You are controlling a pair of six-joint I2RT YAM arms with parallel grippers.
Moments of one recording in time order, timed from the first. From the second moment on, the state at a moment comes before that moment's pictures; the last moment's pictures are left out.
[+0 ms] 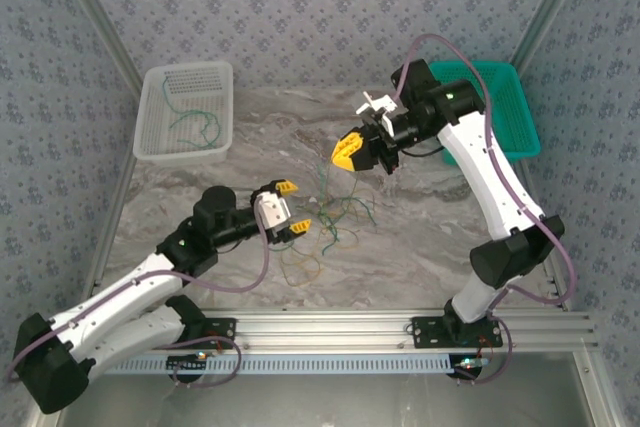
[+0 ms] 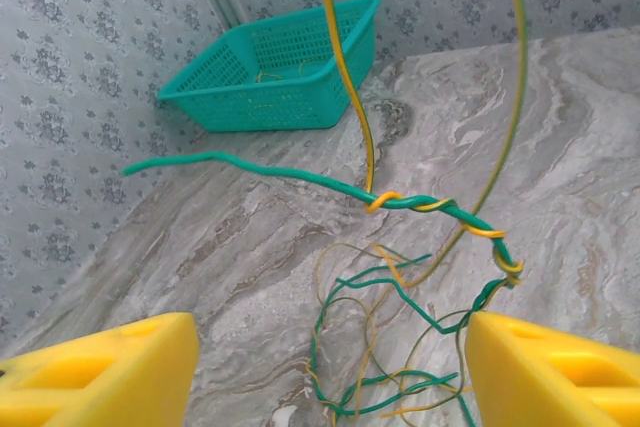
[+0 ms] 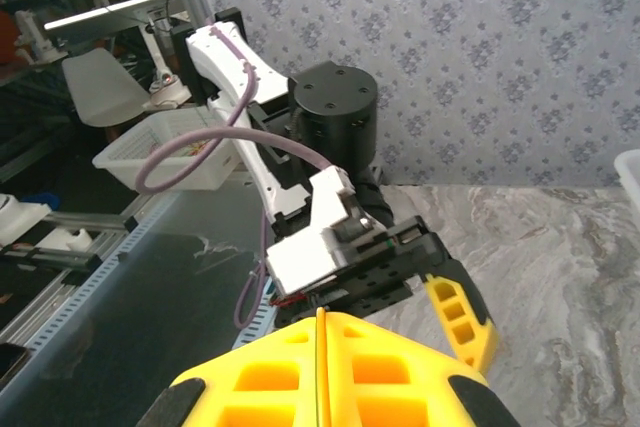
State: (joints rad) left arm -0.76 0.87 0.59 0.03 0.32 0.45; right arm 0.43 1.67 1.98 -1.51 -1.38 -1.04
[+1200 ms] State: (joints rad) left arm -0.78 1.09 0.72 0.10 0.38 0.71; right arm 0.54 1.80 2.13 -1.69 -1.32 -1.22
